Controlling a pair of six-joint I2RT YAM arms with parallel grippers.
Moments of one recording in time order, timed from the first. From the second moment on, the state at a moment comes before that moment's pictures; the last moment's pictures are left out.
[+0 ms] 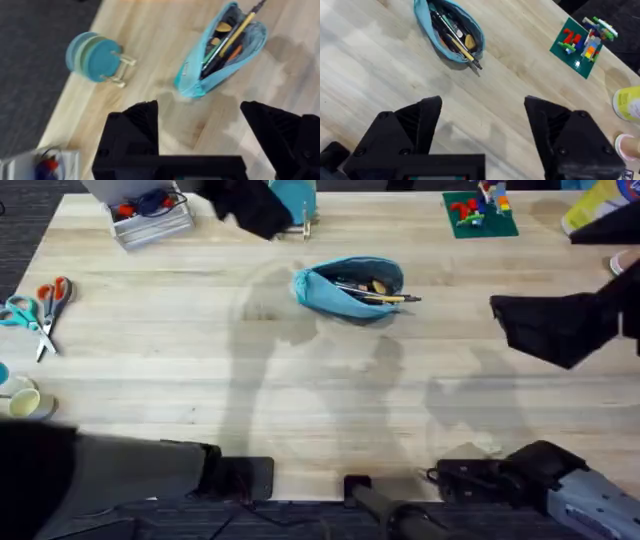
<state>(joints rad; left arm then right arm) -0.09 1.56 1.79 -1.25 0.48 0.94 0.42 0.85 1.36 -1.24 0.04 -0.29</state>
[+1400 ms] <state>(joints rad) 0.39 1.40 1.01 -0.98 0.91 1.54 0.42 1.03 1.36 -1.16 0.04 -0.19</state>
